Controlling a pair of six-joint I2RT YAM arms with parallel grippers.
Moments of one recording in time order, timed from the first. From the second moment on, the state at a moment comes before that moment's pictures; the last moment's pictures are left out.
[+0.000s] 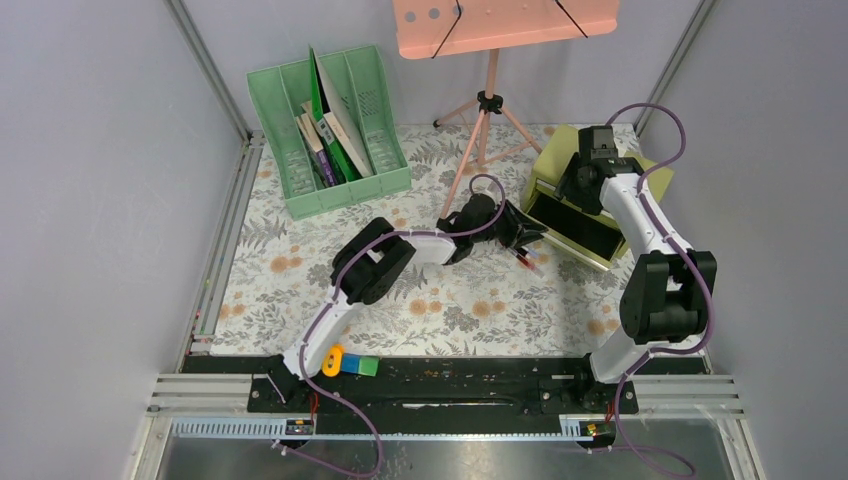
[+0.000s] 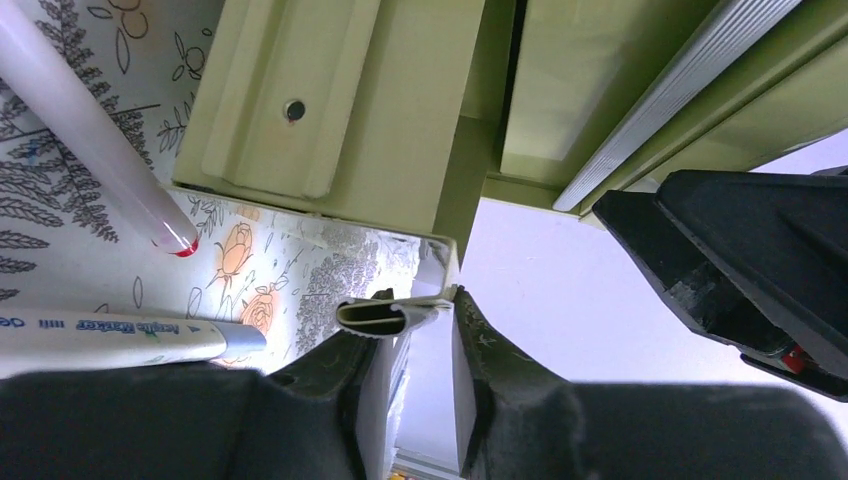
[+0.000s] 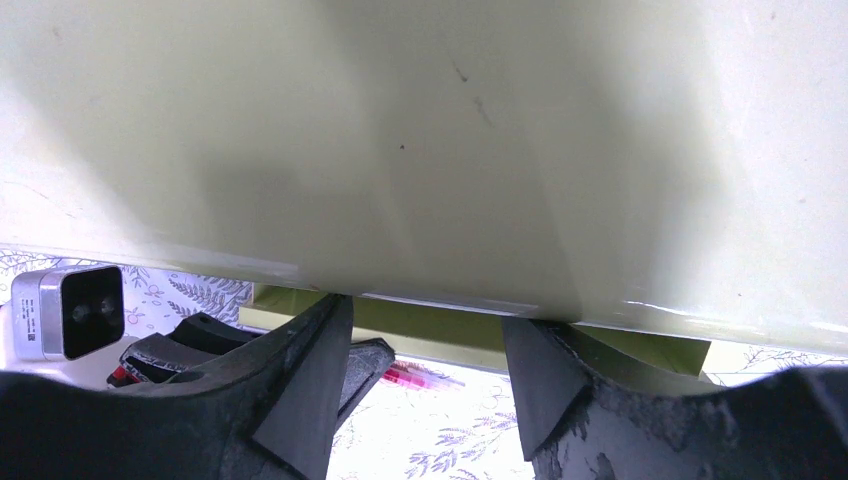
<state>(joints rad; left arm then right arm) -0.84 2.46 1.64 0.58 0.36 -1.53 0.04 1.65 1.39 -0.73 0.22 0.50</state>
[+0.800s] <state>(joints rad) -0.83 2.08 1.23 0.67 0.39 -1.31 0.02 1.34 1.29 -0.65 0.08 0.49</state>
